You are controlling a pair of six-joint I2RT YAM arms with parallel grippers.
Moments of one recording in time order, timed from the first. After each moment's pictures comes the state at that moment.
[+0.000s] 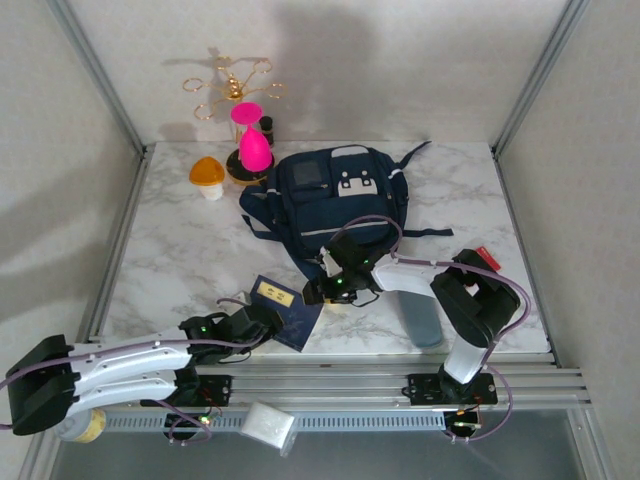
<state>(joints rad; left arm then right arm) -1.01 0.95 0.31 -0.39 -0.25 -1.47 0.82 1.73 0.91 -0.26 -0.47 0.59</state>
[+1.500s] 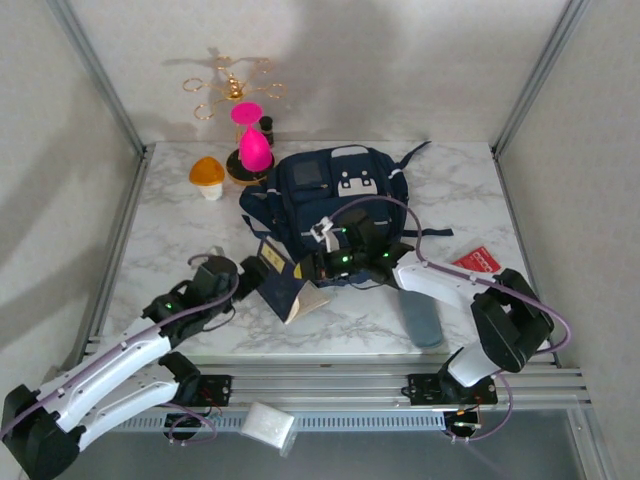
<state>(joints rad) -0.59 0.80 0.58 -0.50 -0.17 -1.18 0.76 1.51 0.92 -0.02 -0.73 0.77</state>
